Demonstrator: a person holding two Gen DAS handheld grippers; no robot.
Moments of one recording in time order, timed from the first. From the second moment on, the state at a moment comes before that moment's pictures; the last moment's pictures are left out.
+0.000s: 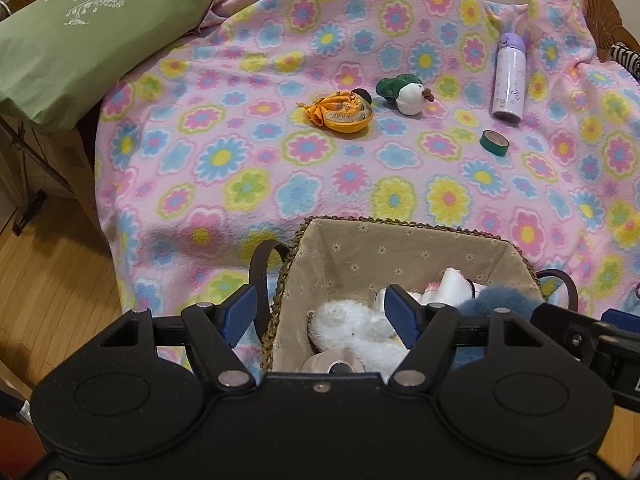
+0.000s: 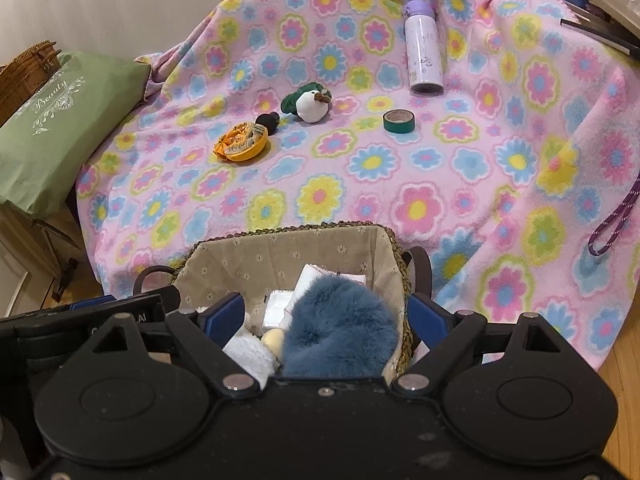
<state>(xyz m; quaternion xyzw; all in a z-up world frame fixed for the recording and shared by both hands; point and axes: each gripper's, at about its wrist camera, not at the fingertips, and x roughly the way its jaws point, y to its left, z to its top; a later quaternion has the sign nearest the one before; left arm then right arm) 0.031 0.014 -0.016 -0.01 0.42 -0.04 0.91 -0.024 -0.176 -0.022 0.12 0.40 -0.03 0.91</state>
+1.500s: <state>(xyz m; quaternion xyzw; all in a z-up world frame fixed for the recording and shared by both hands) 0.144 0.007 -0.021 0.04 0.44 -0.05 0.90 0.079 -0.204 -0.030 0.07 0.39 -0.02 0.92</state>
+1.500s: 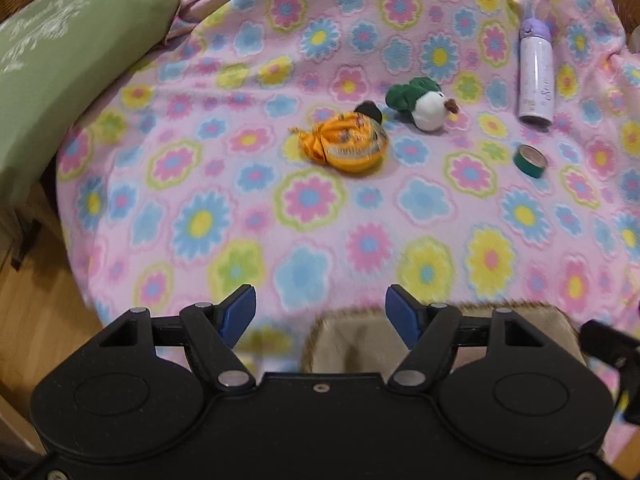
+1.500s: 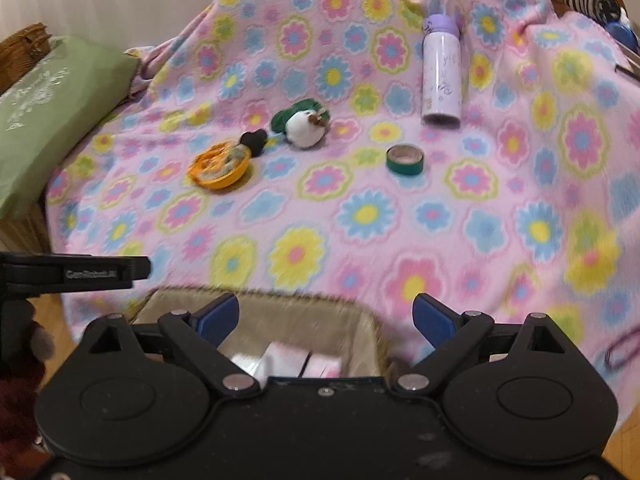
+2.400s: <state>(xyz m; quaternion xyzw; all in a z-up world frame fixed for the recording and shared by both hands) 0.272 -0.016 -0.067 0.06 0.38 -0.17 0.91 0.272 -0.276 -0.085 0.03 0.36 -0.10 0.93</state>
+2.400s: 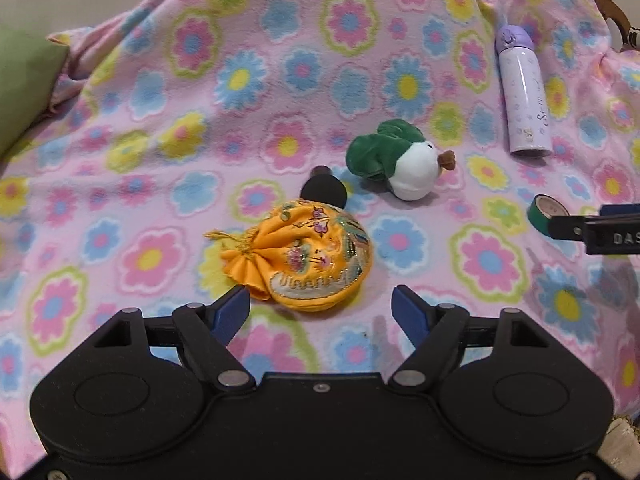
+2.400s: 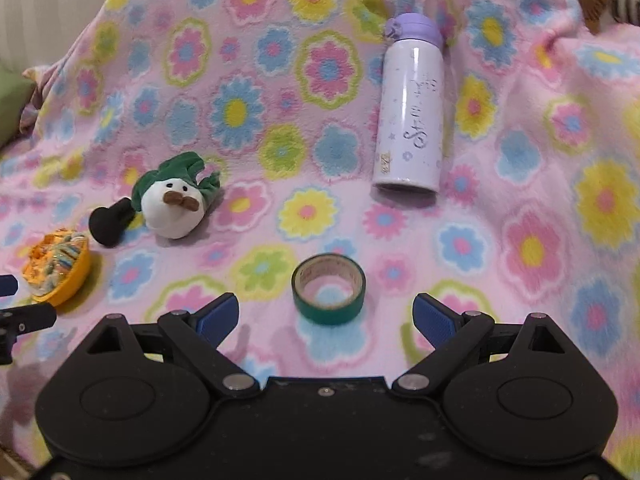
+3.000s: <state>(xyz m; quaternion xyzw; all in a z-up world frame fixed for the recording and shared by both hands) 0.312 -0.020 -0.102 0.07 0.38 -0.16 0.91 0.299 -0.285 -0.121 0.02 0.38 -0.07 0.92</state>
